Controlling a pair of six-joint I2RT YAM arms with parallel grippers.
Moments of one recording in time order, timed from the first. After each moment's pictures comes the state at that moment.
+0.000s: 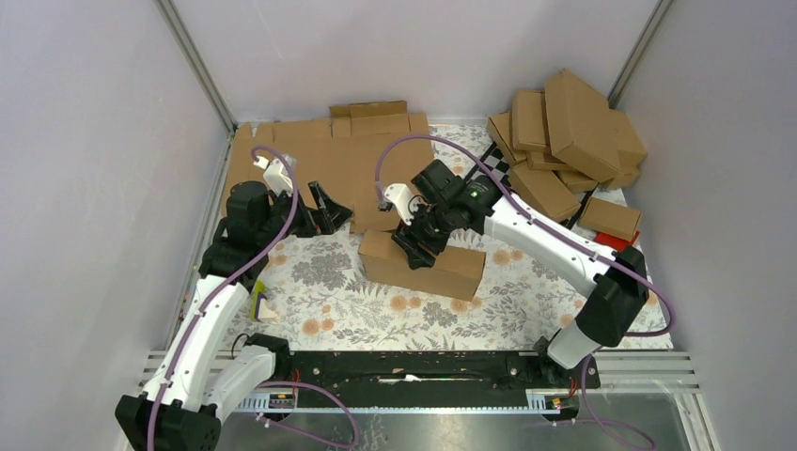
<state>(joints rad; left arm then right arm) -0.21 0.87 0.88 -0.41 0.42 -0.47 0.82 1.60 1.48 -0.95 -0.32 -0.27</state>
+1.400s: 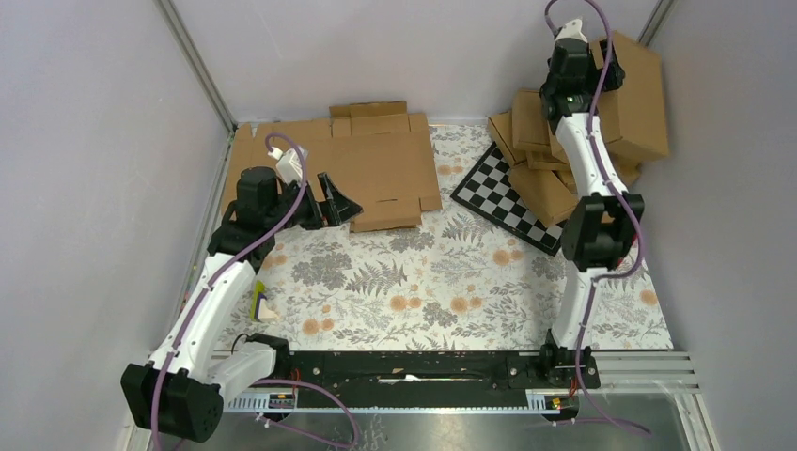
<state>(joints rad) -0.21 1.00 0.94 -0.40 0.54 -0.51 0.05 2.01 1.99 -0.14 0.80 -0.64</state>
